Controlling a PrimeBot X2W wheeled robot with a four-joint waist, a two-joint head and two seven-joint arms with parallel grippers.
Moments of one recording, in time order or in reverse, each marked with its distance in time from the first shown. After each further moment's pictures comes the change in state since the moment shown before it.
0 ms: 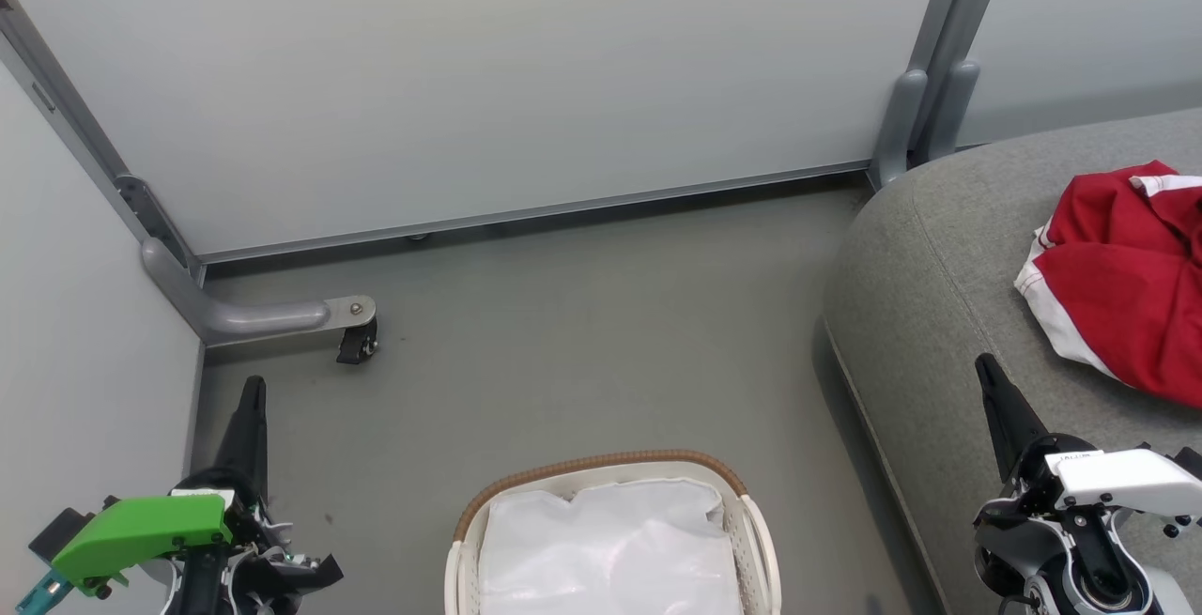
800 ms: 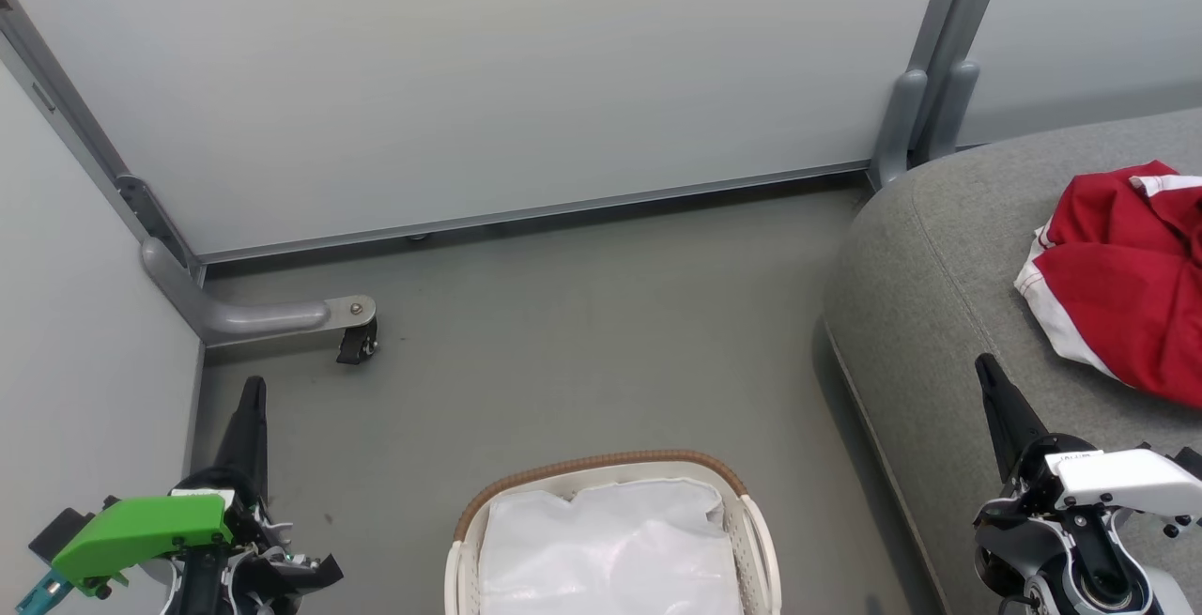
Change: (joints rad) left arm 0.000 0.000 0.000 0.000 0.000 0.000 0.000; right arm 0.000 0.000 0.000 0.000 0.000 0.000 0.000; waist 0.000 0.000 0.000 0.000
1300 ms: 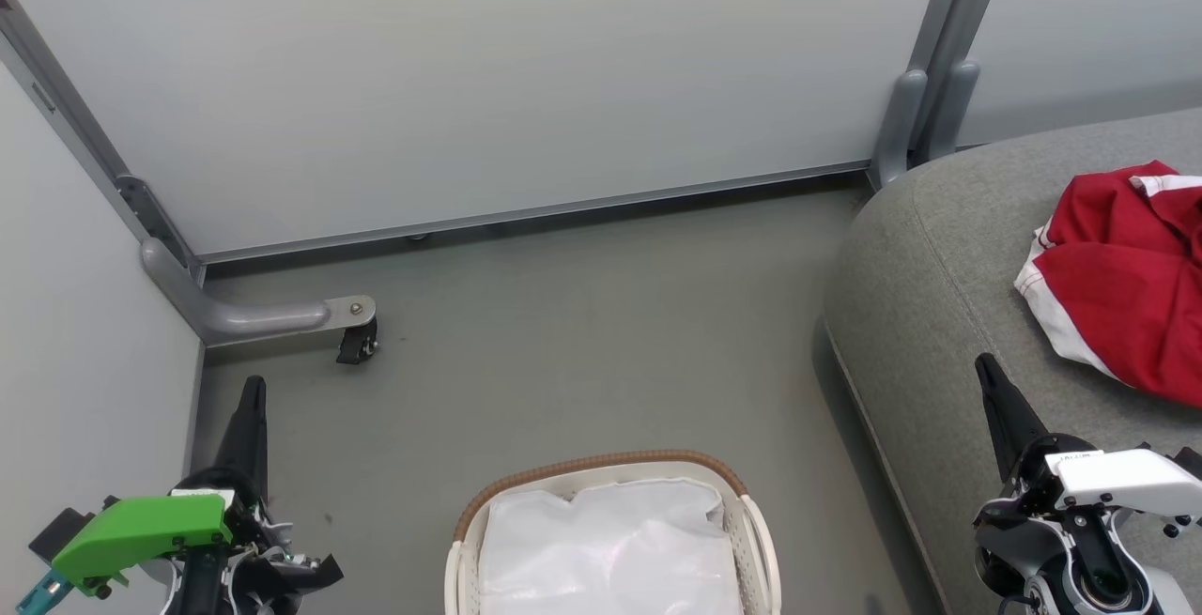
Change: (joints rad) left arm 0.000 0.000 0.000 0.000 0.000 0.000 0.000; right arm 0.000 0.000 0.000 0.000 0.000 0.000 0.000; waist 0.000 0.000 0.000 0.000
